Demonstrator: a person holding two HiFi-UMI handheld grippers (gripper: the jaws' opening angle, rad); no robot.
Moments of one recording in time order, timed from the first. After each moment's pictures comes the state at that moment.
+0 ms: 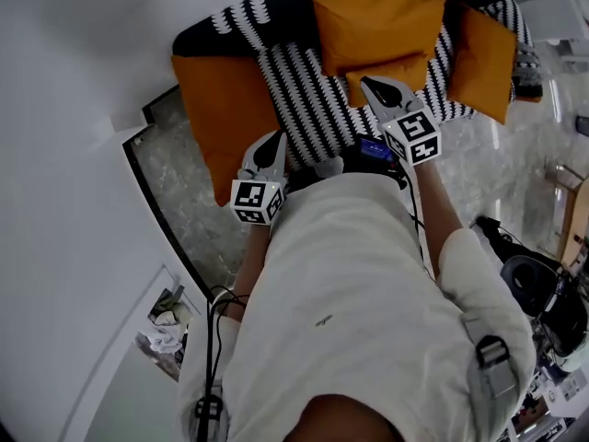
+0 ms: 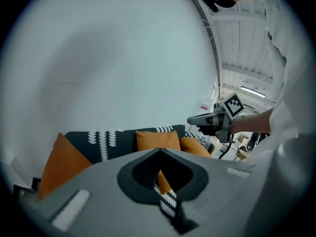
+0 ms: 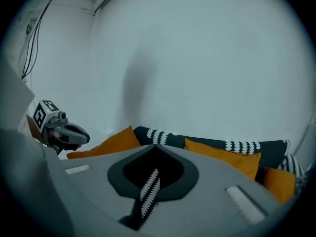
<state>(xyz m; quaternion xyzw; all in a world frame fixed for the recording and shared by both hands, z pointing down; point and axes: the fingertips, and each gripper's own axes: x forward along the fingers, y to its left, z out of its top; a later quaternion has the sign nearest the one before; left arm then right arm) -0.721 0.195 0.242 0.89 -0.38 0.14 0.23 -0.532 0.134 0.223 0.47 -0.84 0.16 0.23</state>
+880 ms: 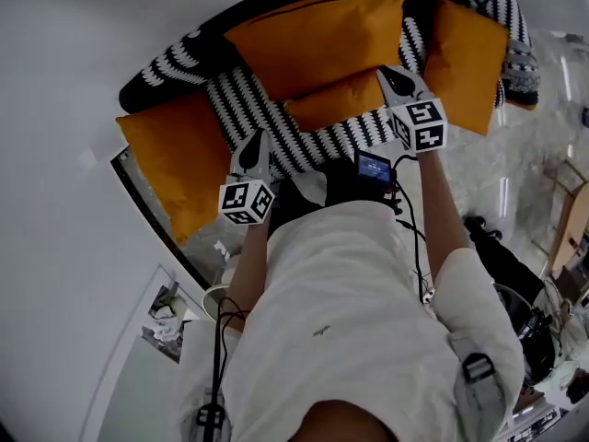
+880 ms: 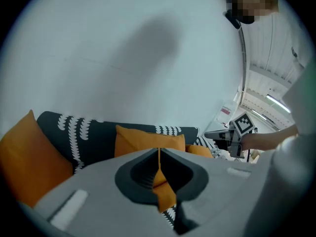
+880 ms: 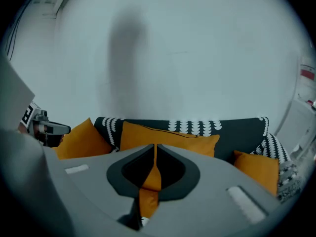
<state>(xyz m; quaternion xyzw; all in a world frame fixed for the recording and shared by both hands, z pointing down) -0.510 0.081 0.296 0.83 -0.45 0.13 0.31 -0.228 0.032 0.316 0.53 -0.77 0.25 0.26</state>
